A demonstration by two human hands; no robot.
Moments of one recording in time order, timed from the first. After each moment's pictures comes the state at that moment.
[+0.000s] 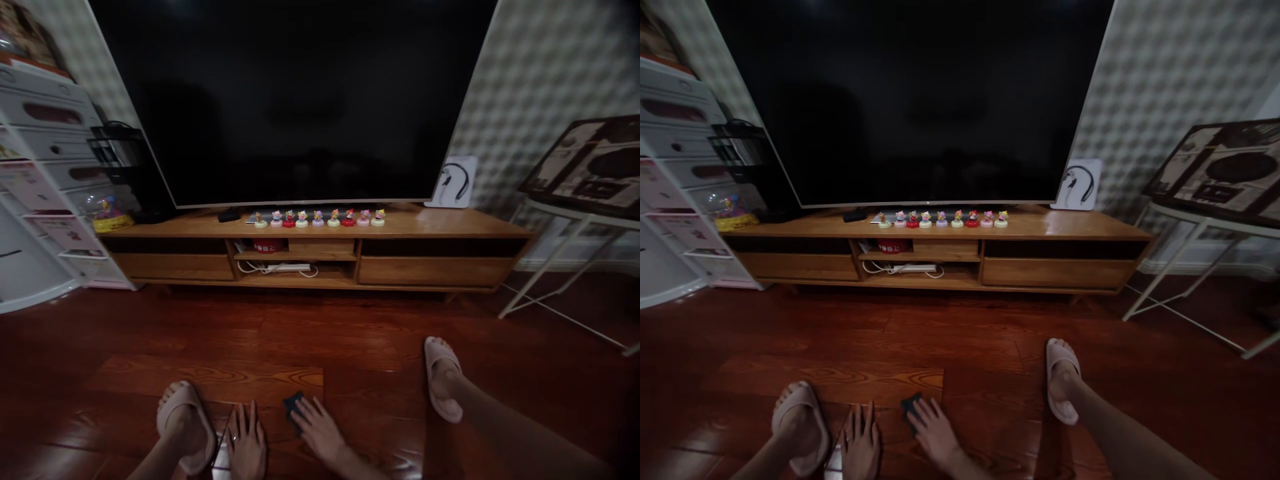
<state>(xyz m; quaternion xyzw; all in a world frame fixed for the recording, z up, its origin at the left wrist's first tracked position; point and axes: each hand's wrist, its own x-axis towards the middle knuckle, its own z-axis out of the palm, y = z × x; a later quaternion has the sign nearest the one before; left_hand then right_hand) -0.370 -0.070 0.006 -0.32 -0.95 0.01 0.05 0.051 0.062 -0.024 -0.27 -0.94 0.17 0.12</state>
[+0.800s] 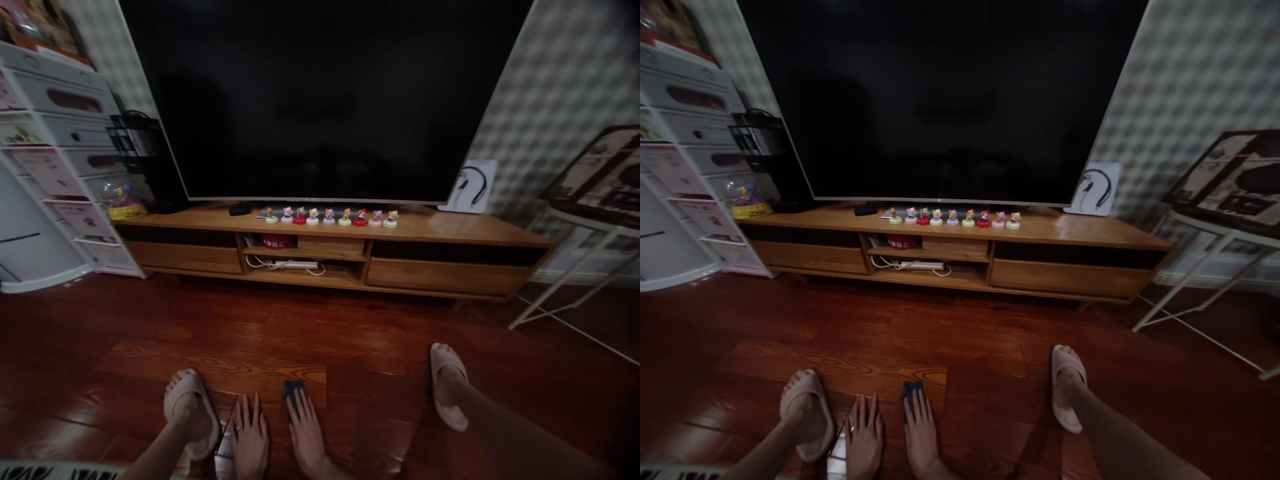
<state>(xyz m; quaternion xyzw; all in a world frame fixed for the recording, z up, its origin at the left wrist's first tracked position) -0.371 -0.074 0.004 -0.34 -0.94 -0.01 -0.02 0.010 0.036 -0.044 -0.33 -0.93 0.07 0.16</state>
